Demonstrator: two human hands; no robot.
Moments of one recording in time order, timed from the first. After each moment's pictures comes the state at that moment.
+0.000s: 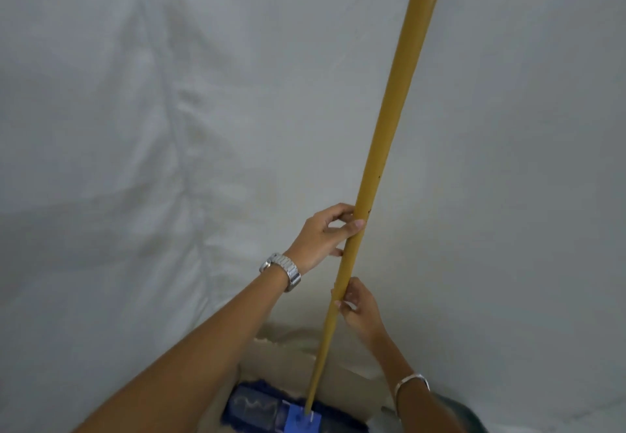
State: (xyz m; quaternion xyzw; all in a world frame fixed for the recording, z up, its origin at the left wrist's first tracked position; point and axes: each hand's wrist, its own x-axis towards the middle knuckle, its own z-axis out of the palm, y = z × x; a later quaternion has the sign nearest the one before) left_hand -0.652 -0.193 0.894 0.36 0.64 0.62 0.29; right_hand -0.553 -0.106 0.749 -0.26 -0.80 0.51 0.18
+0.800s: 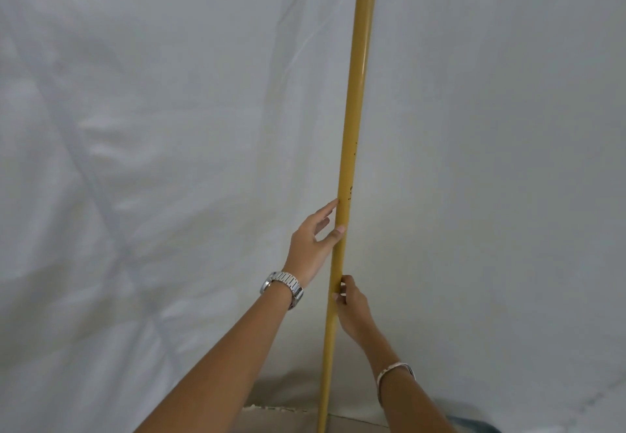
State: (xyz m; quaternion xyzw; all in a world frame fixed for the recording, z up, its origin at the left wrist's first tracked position) left_hand -0.714 -0.111 0.857 0.38 0.67 0.61 0.20; right_hand -0.636 -0.045 0.739 -0.38 -0.78 0.47 0.16
